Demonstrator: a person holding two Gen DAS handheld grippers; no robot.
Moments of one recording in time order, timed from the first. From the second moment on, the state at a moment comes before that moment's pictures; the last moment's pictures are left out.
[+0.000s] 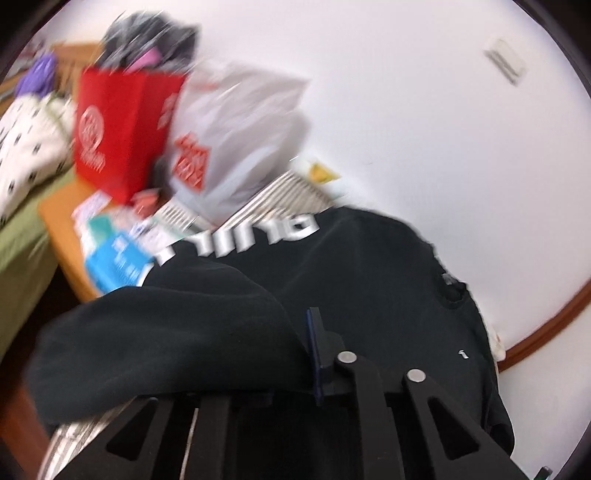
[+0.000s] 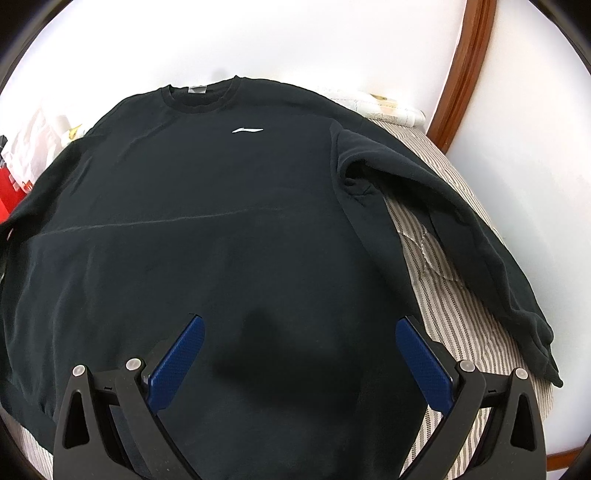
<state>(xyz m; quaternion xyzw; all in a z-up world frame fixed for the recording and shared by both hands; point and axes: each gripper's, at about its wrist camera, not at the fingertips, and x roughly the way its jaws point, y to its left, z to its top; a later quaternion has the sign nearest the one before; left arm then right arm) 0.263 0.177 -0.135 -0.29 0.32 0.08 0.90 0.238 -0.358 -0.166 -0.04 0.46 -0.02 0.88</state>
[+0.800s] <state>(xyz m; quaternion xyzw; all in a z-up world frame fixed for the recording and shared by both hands) 0.330 -0.046 -0.151 -0.10 0.45 -0.14 0.87 0.219 -0.381 -0.151 -0.07 0.44 -0.02 0.90</state>
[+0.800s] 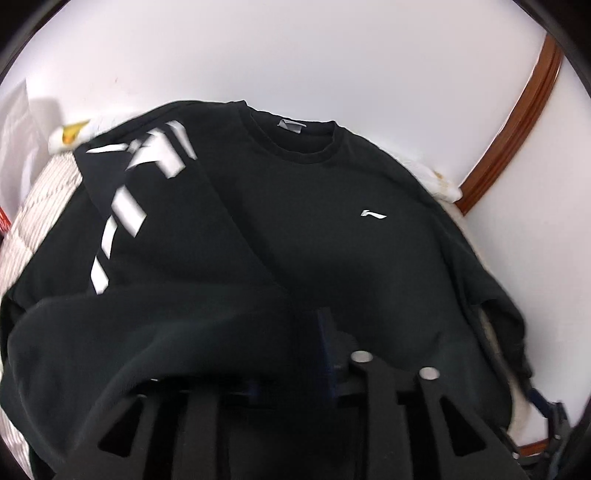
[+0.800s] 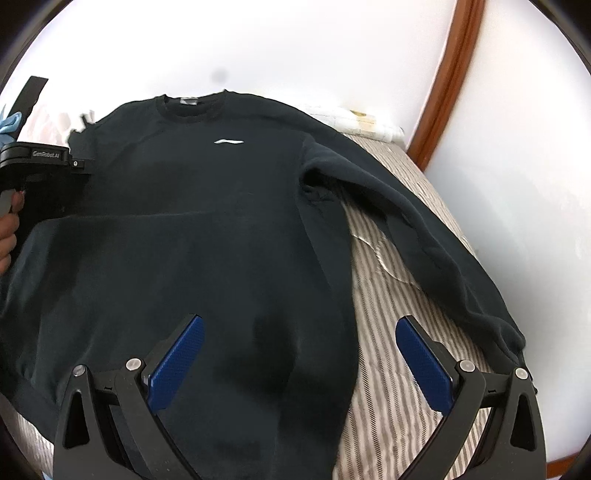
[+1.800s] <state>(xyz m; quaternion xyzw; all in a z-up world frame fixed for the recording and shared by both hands) 0.222 0.192 -0.158 -0.17 0.43 0.03 0.89 0.286 -0.076 -0.170 -0.33 0.32 0.15 0.88</state>
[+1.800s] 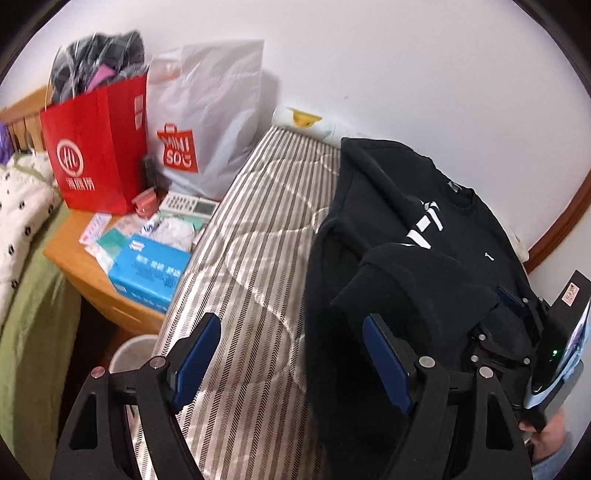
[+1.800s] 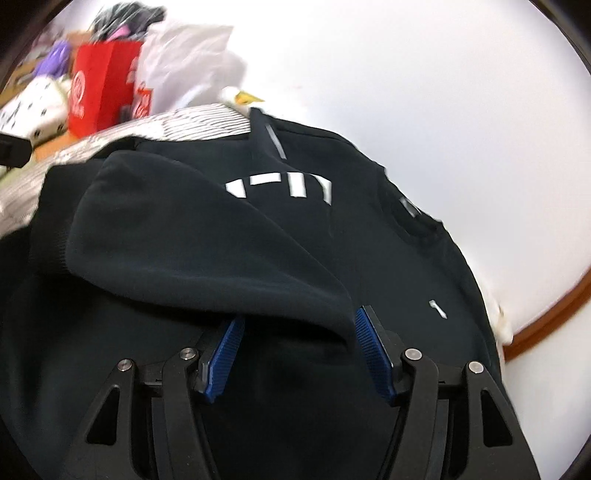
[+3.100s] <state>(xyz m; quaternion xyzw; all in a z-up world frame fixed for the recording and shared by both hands) 0.258 0.151 -0.190 -0.10 0.50 0.08 0.86 0.305 -0.276 -0.130 -0.05 0.40 0.11 0.91</state>
